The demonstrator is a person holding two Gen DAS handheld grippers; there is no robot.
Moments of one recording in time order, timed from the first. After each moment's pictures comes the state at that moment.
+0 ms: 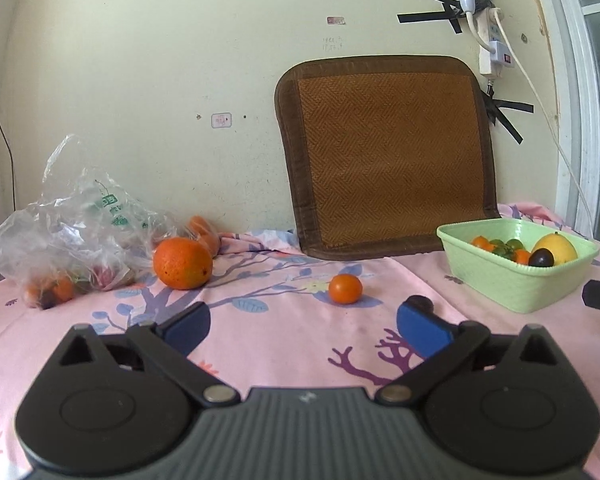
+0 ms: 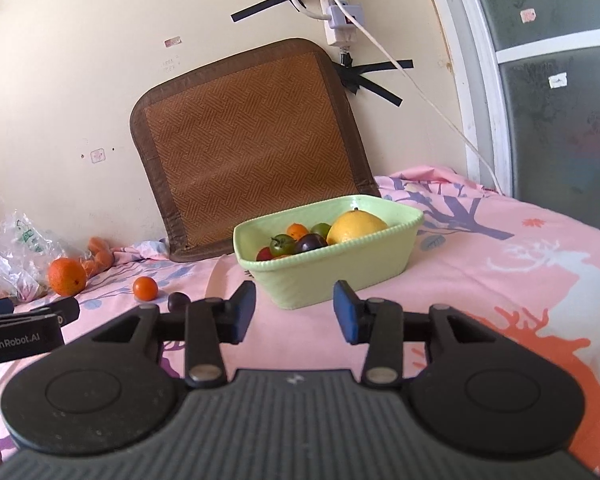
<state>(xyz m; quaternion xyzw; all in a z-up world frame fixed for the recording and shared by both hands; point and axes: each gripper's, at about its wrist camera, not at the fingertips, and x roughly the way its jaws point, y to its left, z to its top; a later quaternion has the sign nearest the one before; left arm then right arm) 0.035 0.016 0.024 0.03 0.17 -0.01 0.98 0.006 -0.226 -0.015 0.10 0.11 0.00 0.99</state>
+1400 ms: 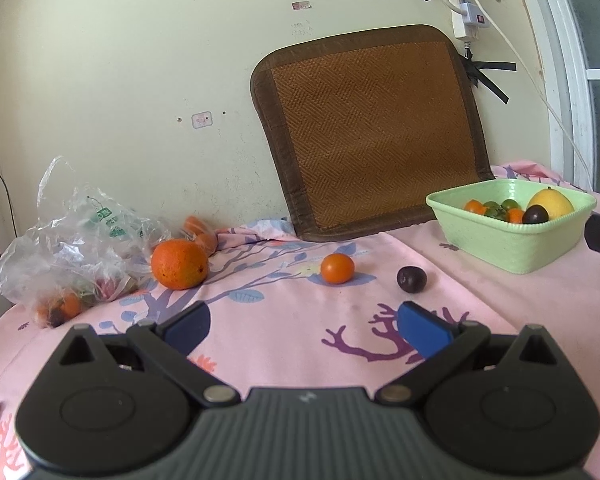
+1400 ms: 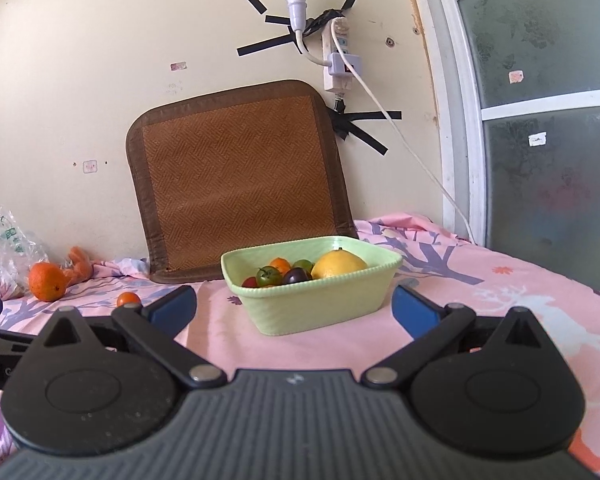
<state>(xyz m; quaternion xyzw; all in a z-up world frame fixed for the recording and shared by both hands) 0.034 0.000 0.017 0.10 0.19 -0.01 0.98 -0.013 -0.208 -0.013 0.05 0.06 -0.05 1.00</state>
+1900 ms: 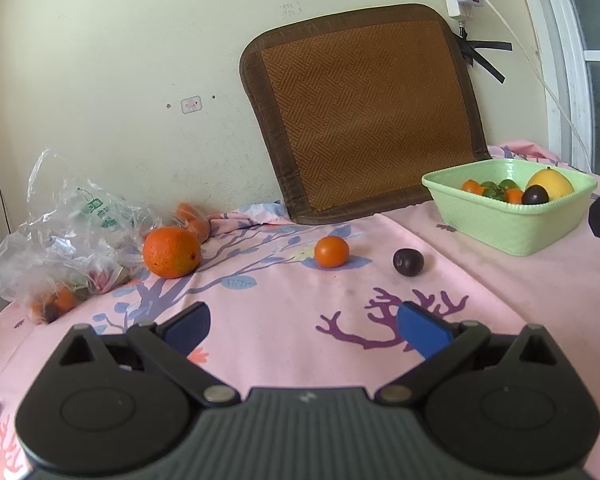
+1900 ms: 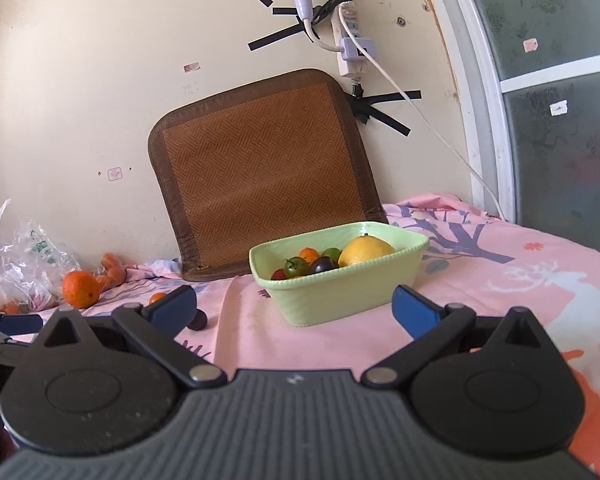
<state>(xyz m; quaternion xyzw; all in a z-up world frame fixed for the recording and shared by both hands) 0.040 -0.004 0.013 0.11 0.22 -0.01 0.97 -0.011 -0.221 -0.013 0.10 0.07 0.01 0.99</state>
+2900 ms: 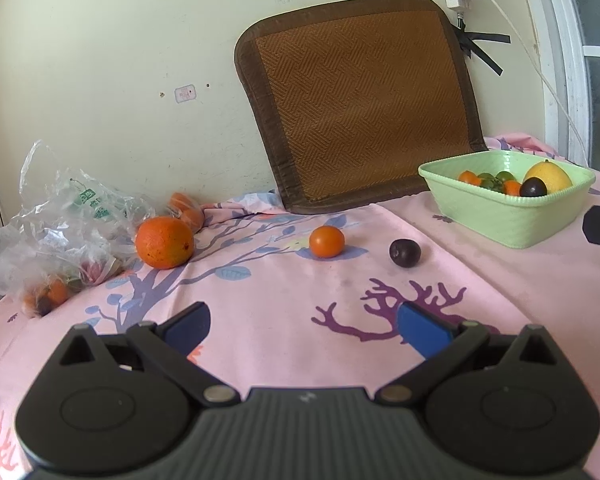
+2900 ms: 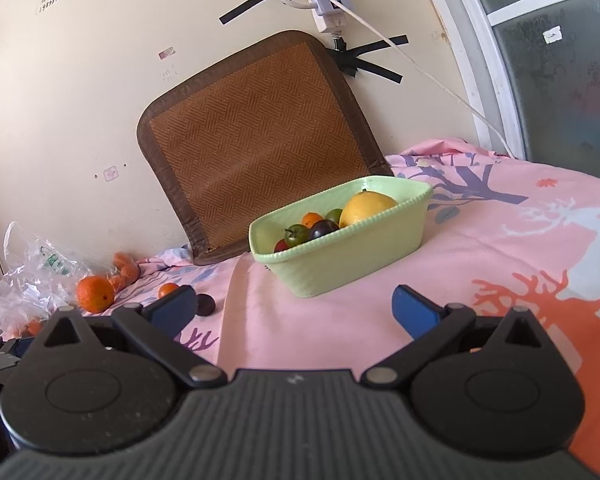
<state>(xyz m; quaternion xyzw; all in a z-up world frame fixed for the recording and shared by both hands) 0.044 -0.003 0.012 0.10 0.23 -0.02 0.97 0.006 -0.238 -0.019 0.17 0.13 0.04 0.98</state>
